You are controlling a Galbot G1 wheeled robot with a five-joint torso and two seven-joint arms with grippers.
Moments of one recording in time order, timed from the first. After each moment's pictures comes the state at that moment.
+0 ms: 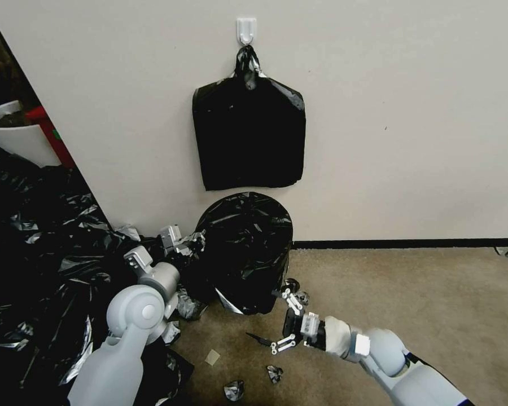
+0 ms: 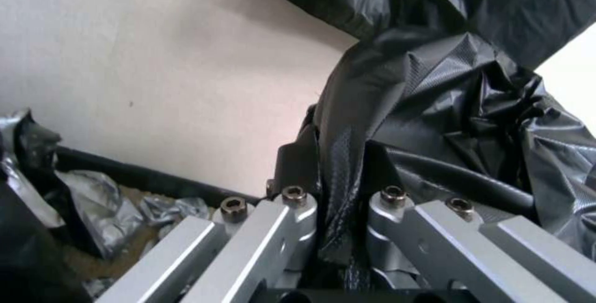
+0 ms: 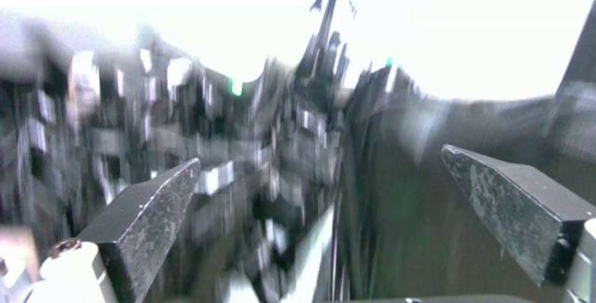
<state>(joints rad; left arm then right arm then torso) 1.22 -1.26 -0.45 -1.98 -0.94 0.41 -0.19 -1.20 1.00 0.07 1.66 0.48 0.61 -0.84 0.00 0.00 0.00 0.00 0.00</state>
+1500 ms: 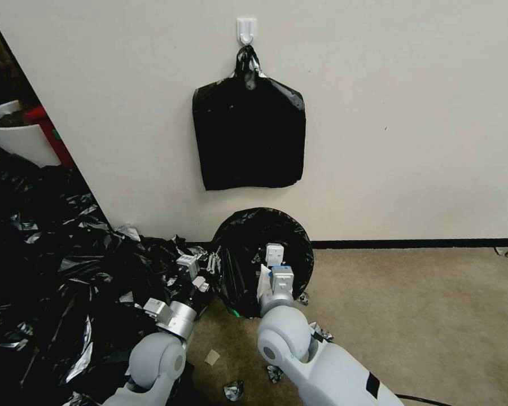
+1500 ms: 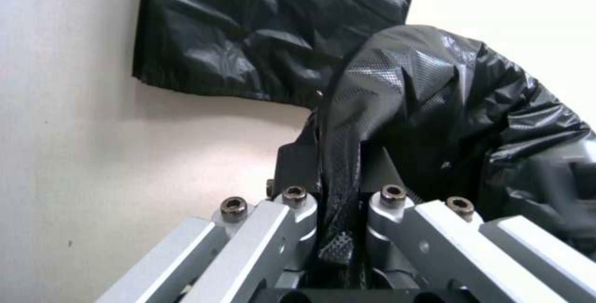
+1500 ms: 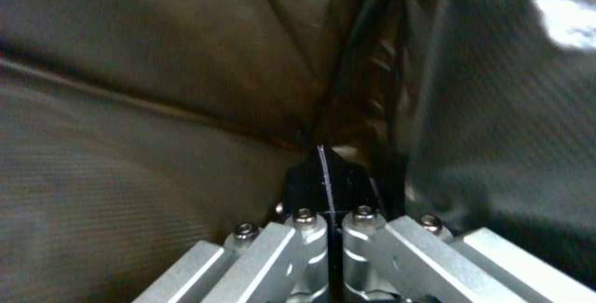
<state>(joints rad) 1.41 -1.32 -0.37 -1.88 -0.44 -0.19 0.23 -0.93 1.34 -0.28 1.77 0.55 -0.38 0.83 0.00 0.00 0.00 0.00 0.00</state>
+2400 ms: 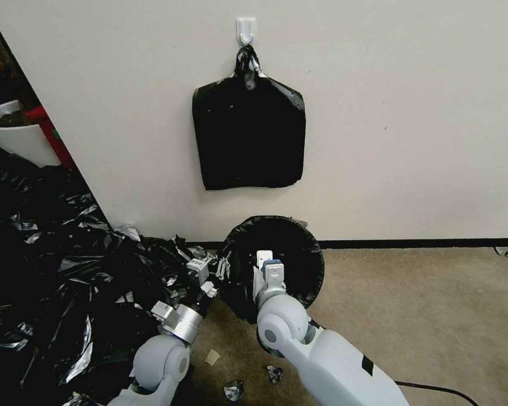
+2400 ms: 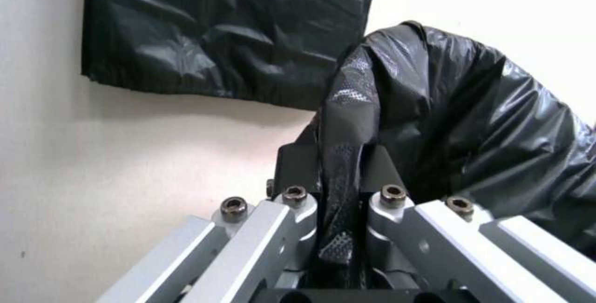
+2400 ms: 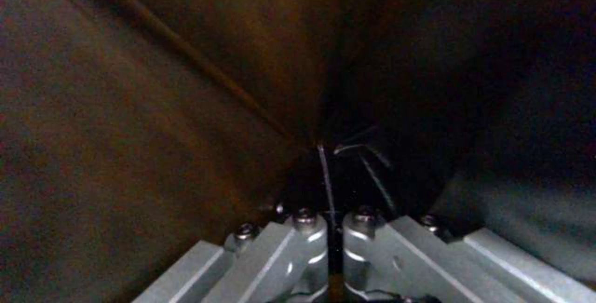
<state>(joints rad) 1.40 -1.33 -0.35 -1.88 -0.42 -0.18 0.28 -0.89 1.33 -0.31 1.72 0.73 -0.50 0.82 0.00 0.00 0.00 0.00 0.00</state>
